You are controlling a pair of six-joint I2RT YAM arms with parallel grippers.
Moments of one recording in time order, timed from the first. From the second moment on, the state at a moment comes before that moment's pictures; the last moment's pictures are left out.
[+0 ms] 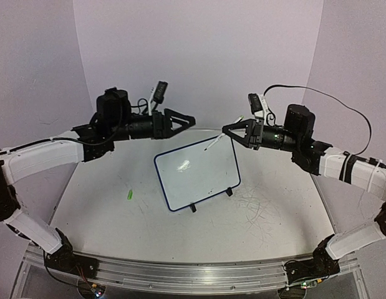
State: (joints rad) left arm -0.76 1.41 1.21 0.18 0.54 -0.62; right arm 0.56 1.33 1.00 0.30 -0.71 0.77
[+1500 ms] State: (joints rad) left arm -0.83 1.61 1.26 0.29 0.90 -0.55; right arm 0.61 1.26 1.08 0.07 -0.69 0.48
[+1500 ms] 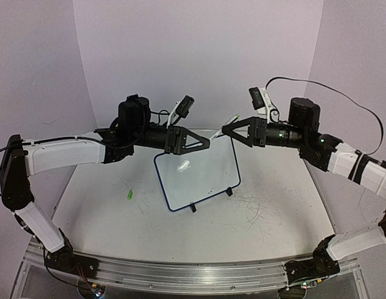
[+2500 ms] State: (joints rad) left arm -0.83 1.66 1.41 -0.09 0.96 -0.26; right arm 0.62 1.32 1.09 0.12 -0.91 0.50
